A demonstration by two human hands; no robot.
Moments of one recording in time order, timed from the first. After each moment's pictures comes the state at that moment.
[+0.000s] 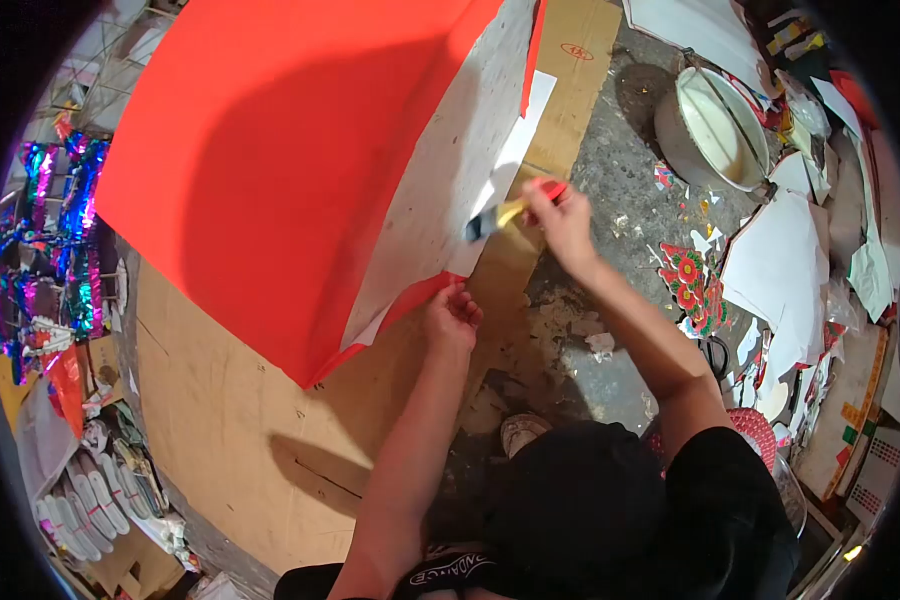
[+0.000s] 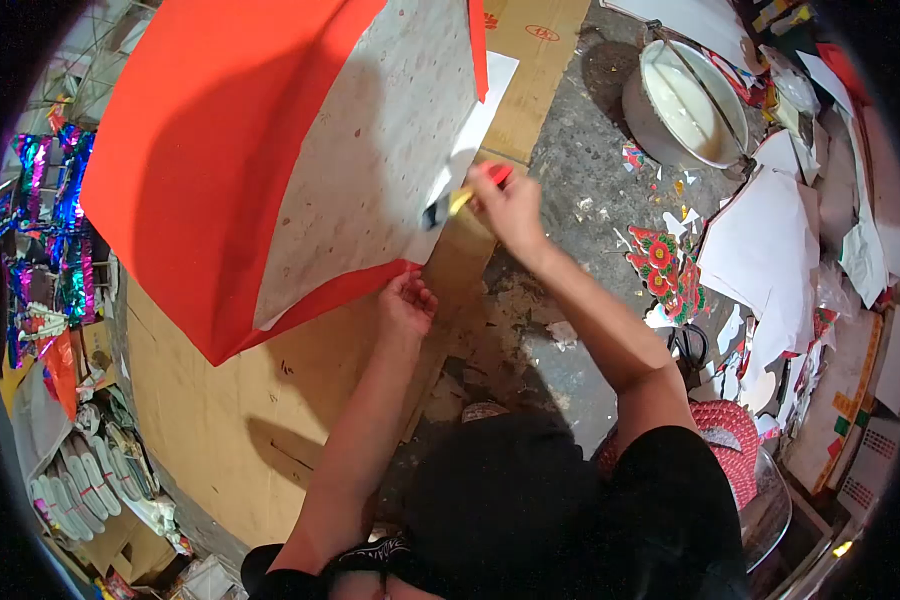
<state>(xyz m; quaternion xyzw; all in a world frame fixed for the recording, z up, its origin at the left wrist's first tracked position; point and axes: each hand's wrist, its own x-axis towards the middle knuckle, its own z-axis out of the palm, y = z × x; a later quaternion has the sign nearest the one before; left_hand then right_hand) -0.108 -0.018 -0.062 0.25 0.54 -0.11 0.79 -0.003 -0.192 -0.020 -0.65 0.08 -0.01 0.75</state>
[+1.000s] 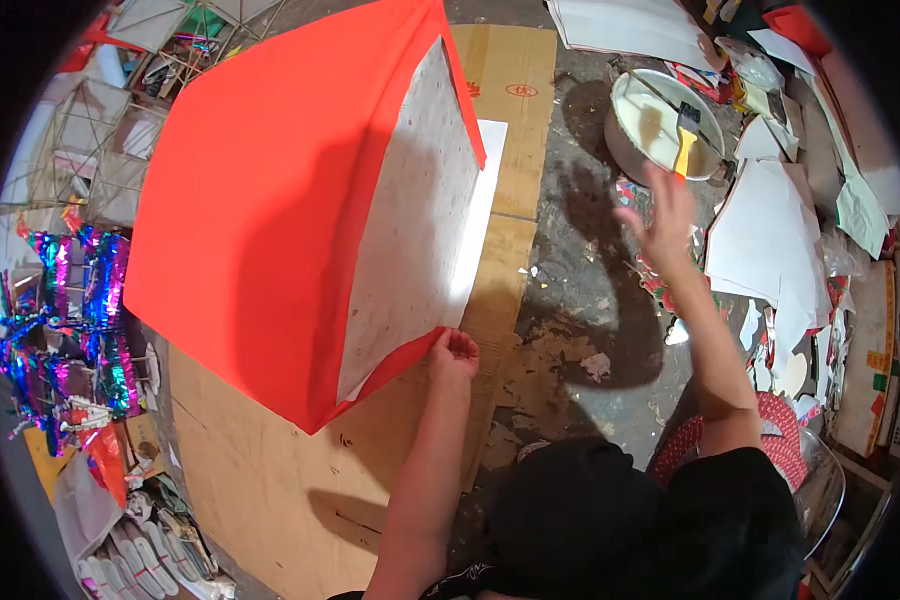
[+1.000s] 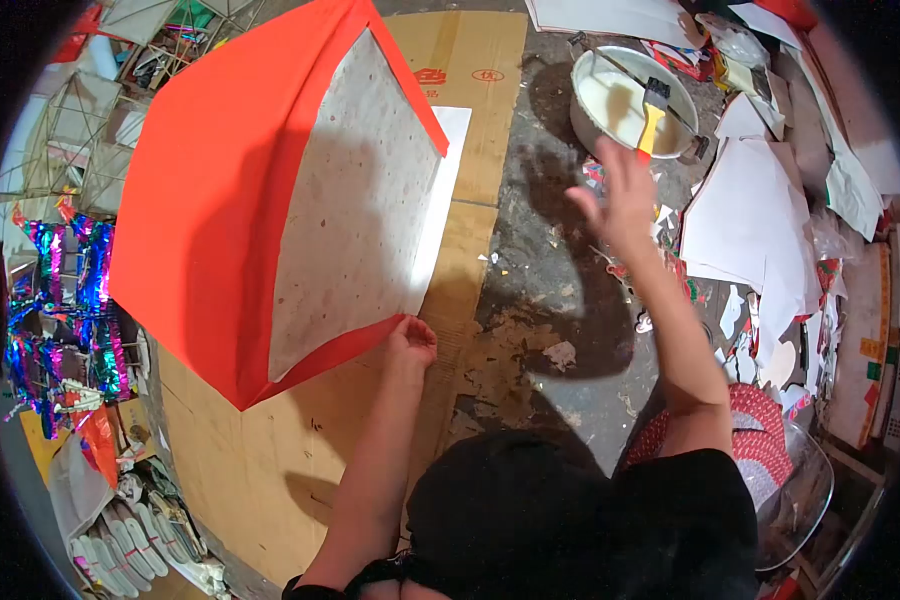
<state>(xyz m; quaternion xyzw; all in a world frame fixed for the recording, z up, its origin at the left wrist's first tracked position) -0.088 -0.016 -0.081 0.22 0.58 -0.12 0.77 -0.016 -0.370 0.043 -0.93 -0.04 -0.33 0.16</state>
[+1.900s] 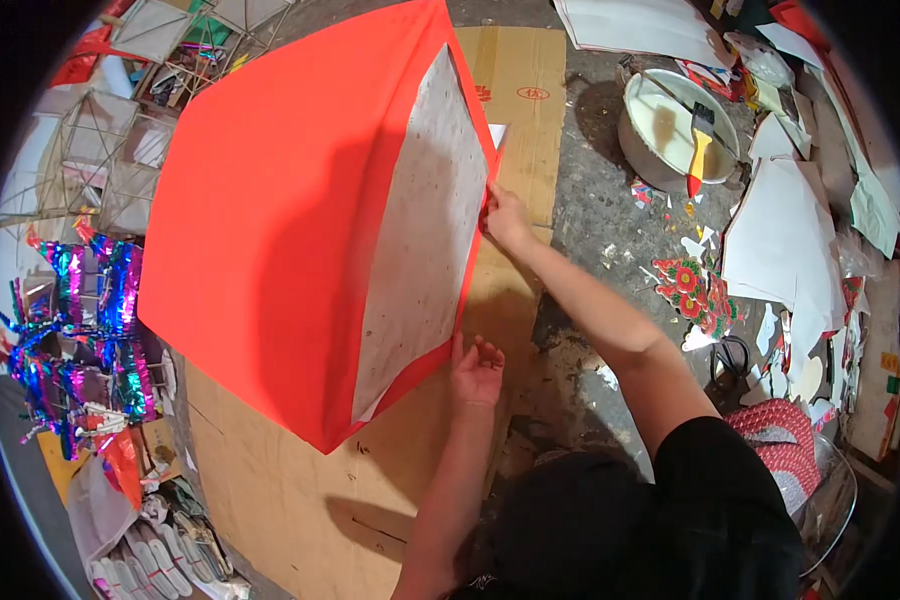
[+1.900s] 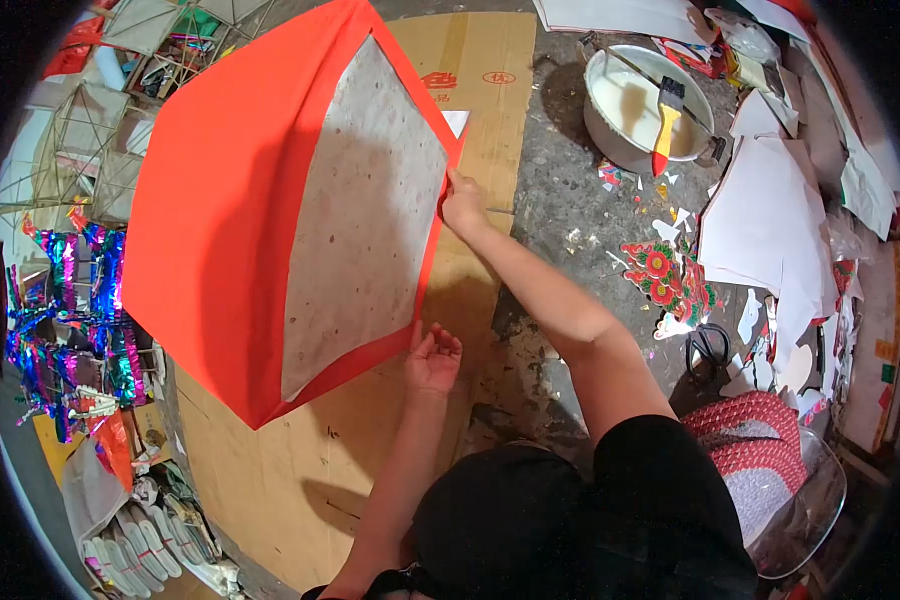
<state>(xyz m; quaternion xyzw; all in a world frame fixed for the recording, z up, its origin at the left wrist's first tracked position) -0.118 -0.026 -0.053 0.18 0.41 -0.08 0.89 0.115 -0.162 -0.118 -0.80 0.13 -0.05 0.59</state>
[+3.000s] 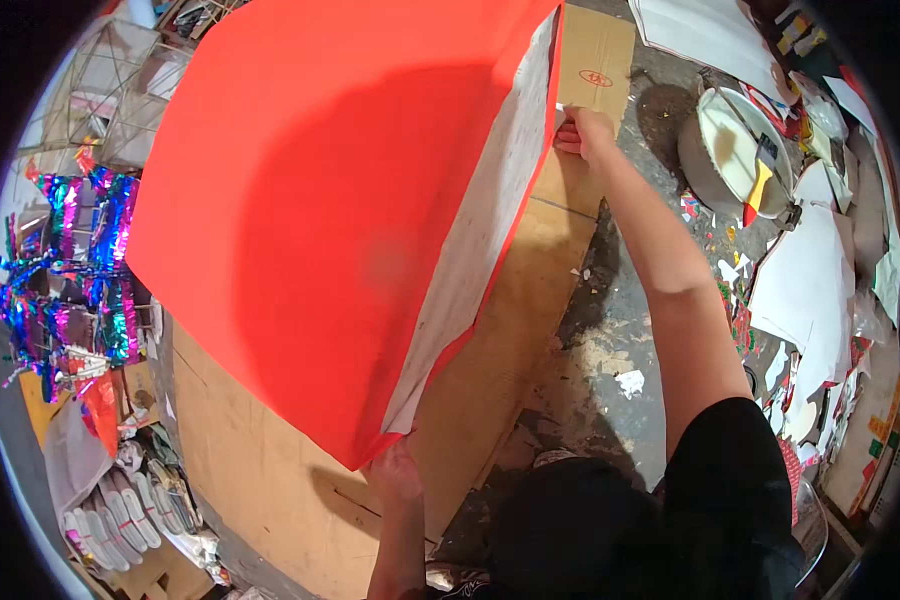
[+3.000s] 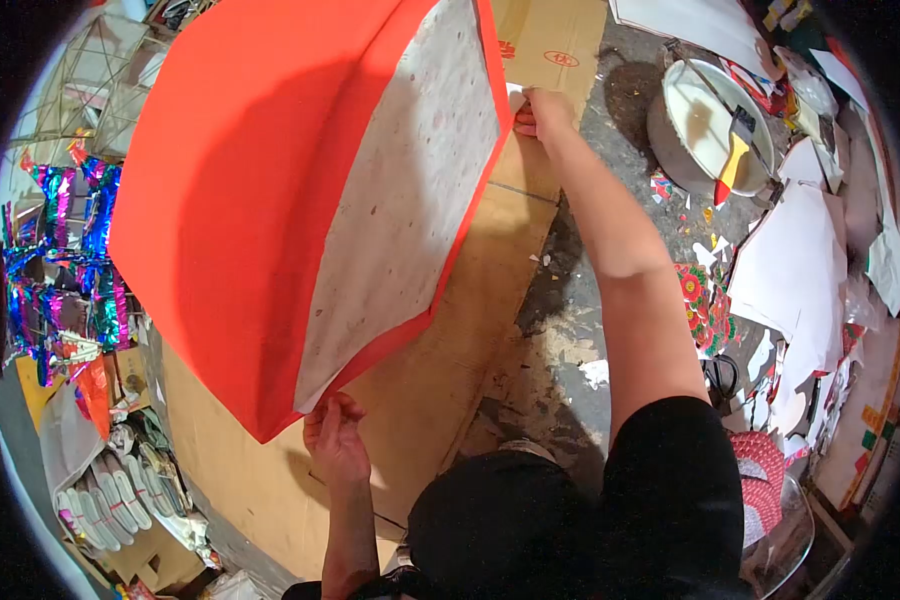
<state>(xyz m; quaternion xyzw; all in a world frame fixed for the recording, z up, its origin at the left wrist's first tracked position) -0.189 0.056 0.088 0.56 0.33 0.18 0.74 0.216 -0.237 -0.054 -0.61 0.33 0.05 0.72</state>
